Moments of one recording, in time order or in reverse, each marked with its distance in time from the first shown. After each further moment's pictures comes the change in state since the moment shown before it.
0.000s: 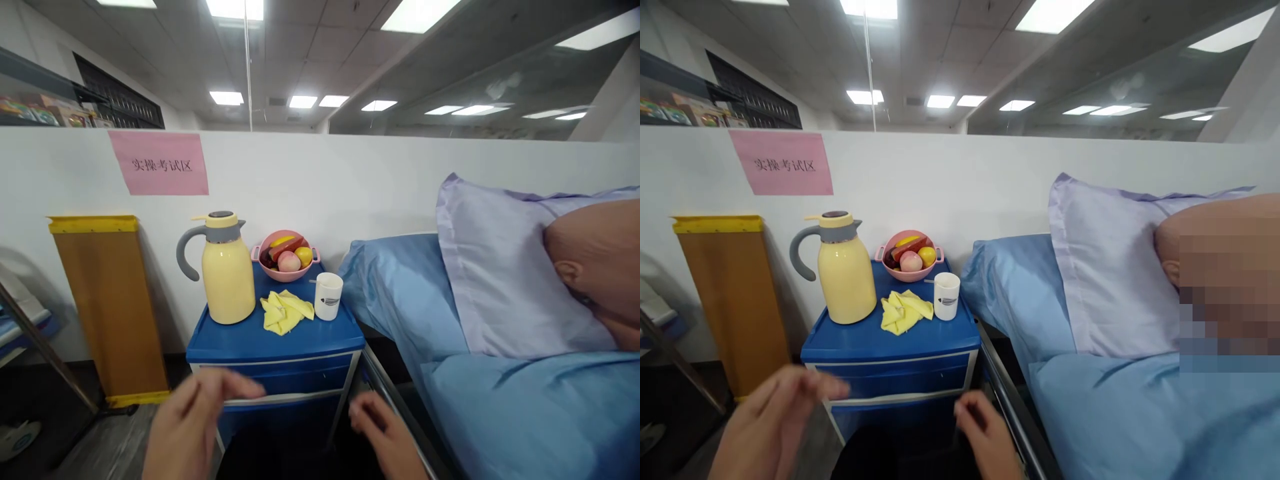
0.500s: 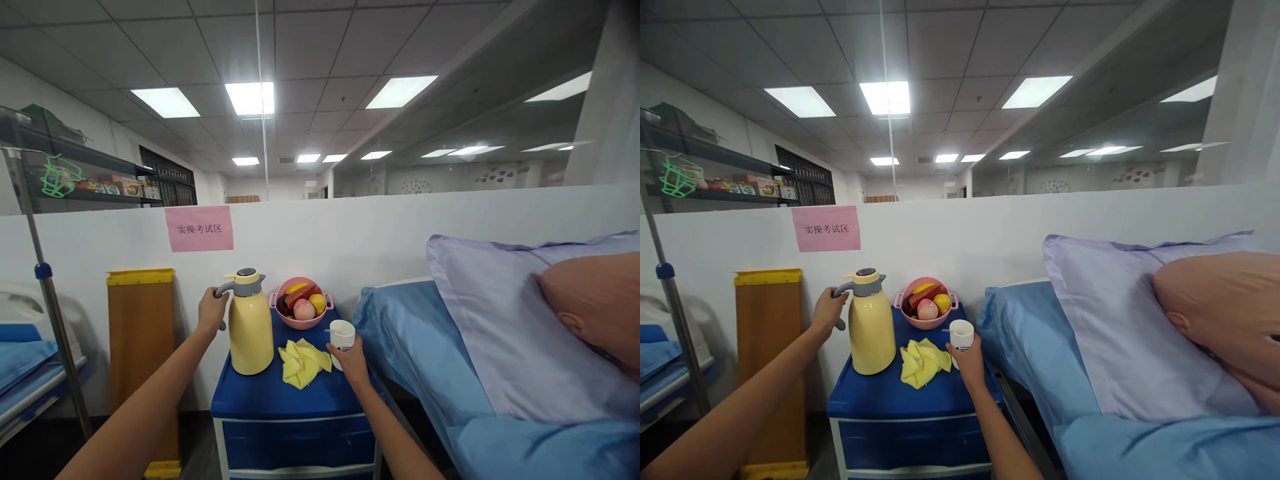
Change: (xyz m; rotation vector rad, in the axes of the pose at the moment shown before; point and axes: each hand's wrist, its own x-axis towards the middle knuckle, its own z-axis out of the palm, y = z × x) left_hand 0.252 0.062 -0.061 0.812 0.442 0.187; right_hand 0.193 -0.070 0.043 0.151 0.433 -0.303
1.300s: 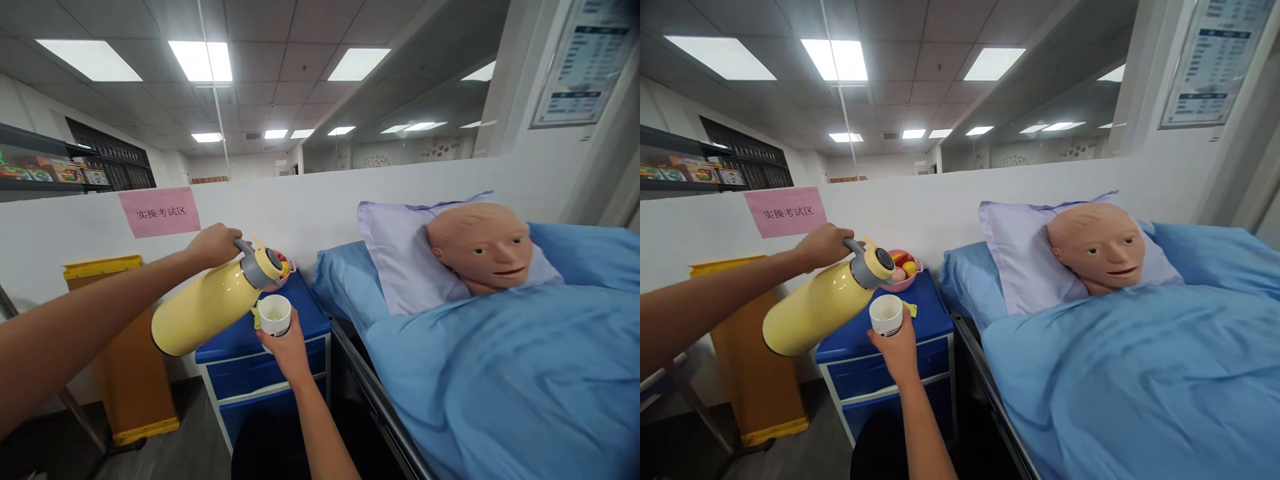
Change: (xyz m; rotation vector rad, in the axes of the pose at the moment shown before) left_hand -0.061 0.197 -0.058 0.683 -0.366 0.825; right_hand -0.168 -0.153 -0.024 0.250 -0.204 -0.064
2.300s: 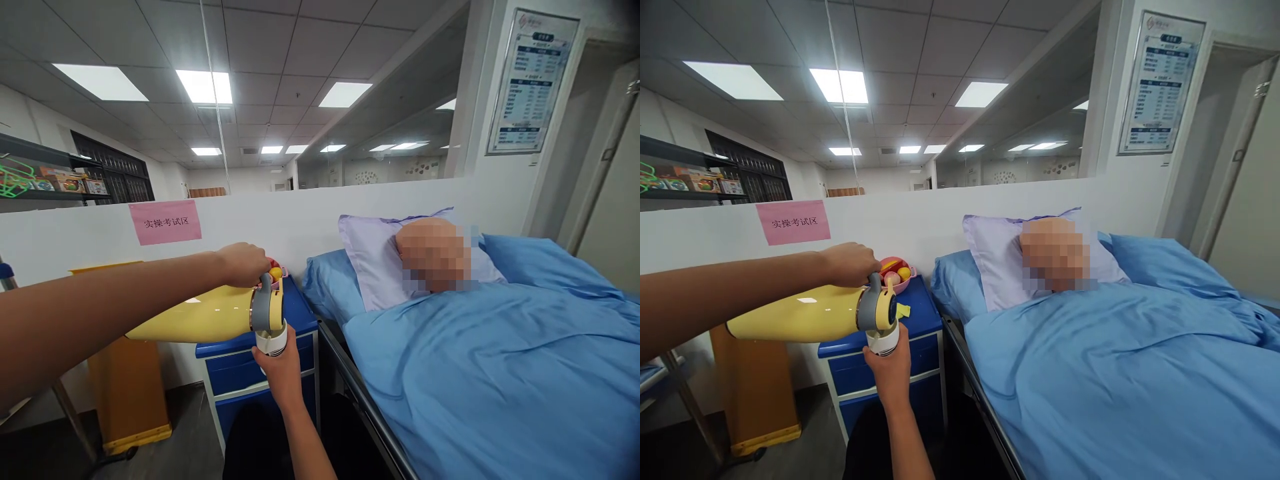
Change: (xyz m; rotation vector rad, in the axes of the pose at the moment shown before) left_hand -0.059 0.098 -0.079 0.239 -0.305 0.435; right_hand -0.076 -0.037 -0.005 0.025 0.114 0.048
